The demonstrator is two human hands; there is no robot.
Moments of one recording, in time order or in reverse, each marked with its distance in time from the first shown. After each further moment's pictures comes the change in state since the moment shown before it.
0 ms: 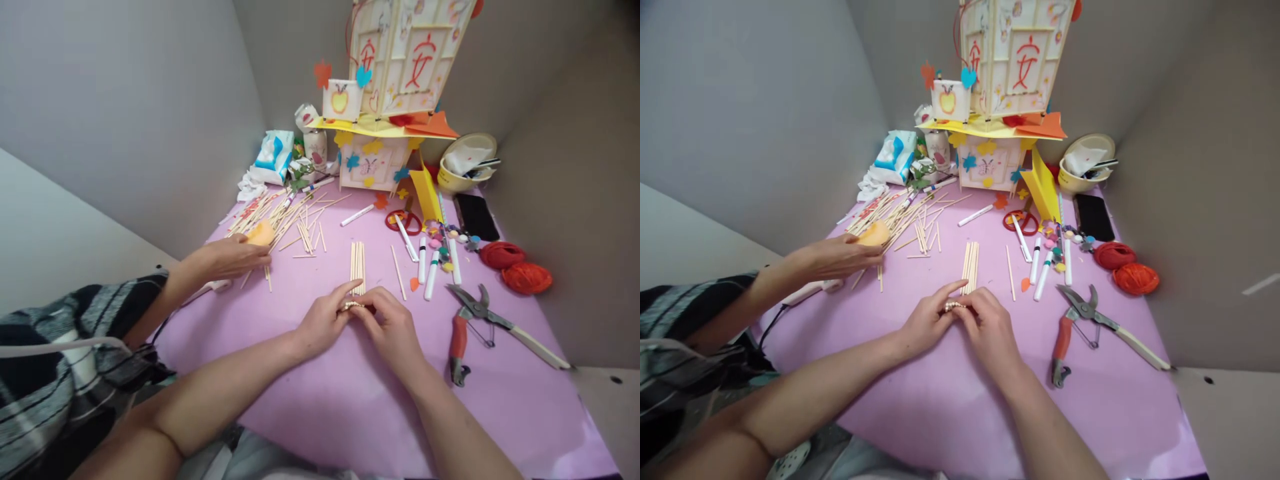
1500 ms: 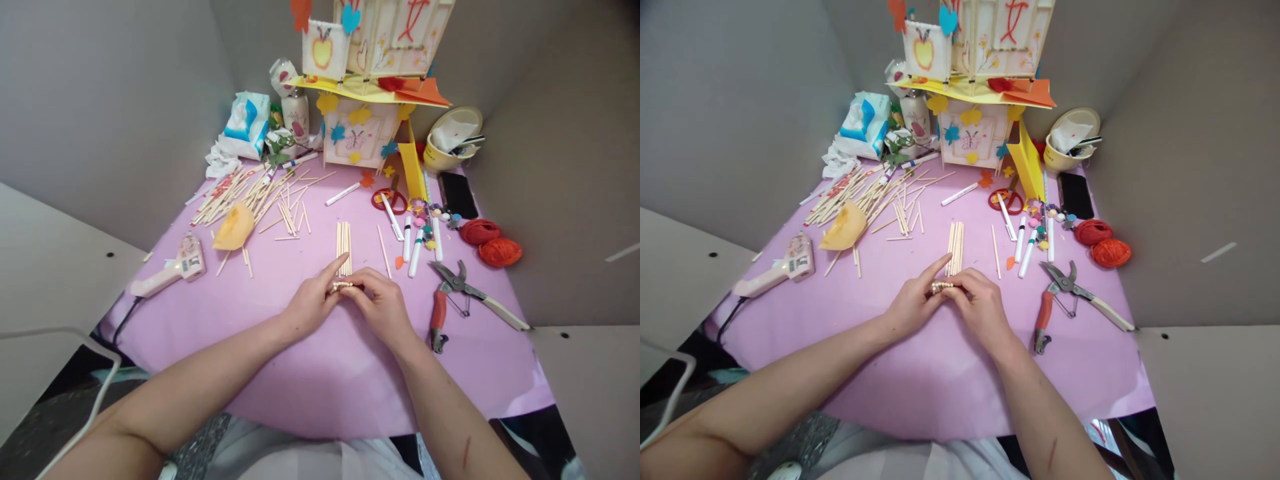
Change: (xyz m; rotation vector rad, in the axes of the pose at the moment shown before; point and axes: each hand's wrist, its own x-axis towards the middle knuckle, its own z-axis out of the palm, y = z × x) left_hand 0.005 -0.005 0.000 0.095 -0.041 -0.028; right_hand 0.004 0.006 -0.005 0.062 0.009 0.040
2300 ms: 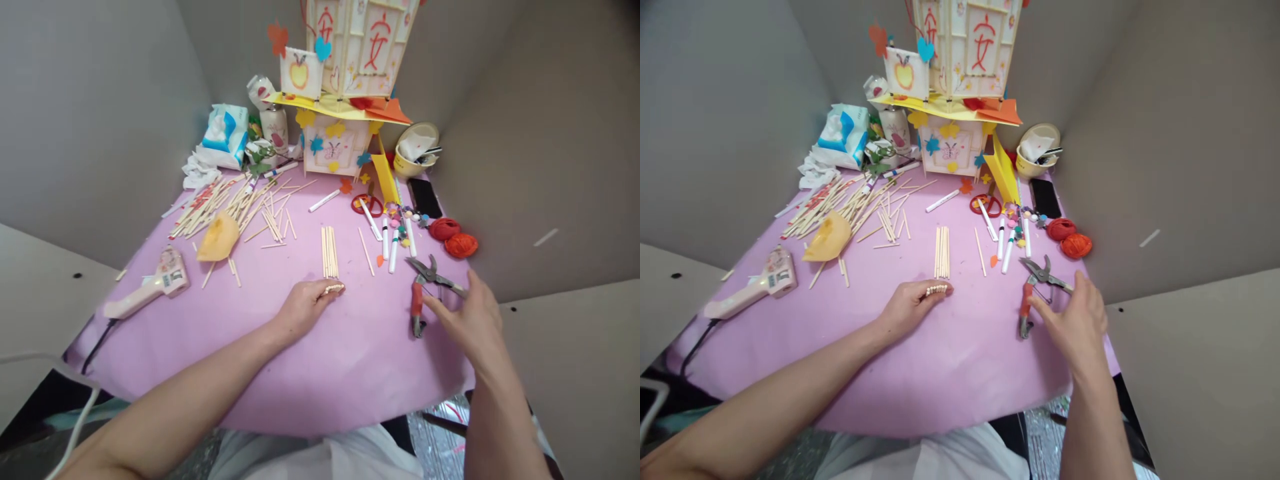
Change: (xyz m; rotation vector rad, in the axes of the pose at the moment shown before) left_hand 0.001 -0.008 0.003 -0.050 -0.026 0.137; right_hand -0.072 0.013 -0.120 -0.984 0.375 0.636
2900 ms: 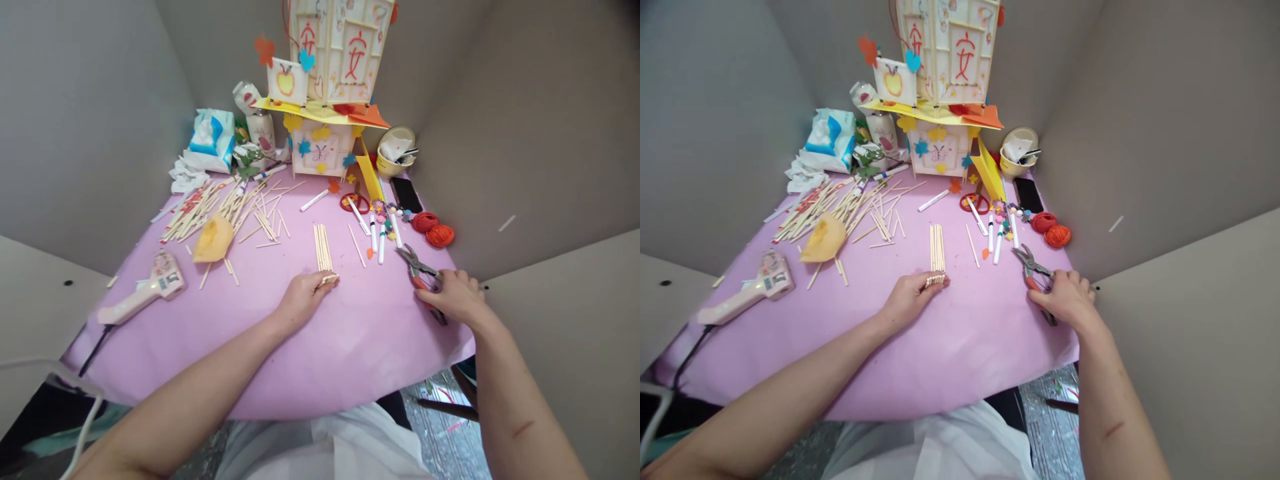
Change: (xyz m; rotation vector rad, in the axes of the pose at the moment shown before) left_hand 0.000 0.001 -0.001 0.019 -0.002 0.008; right_hand 0.028 0.028 0.000 -0.386 -0.291 0.037
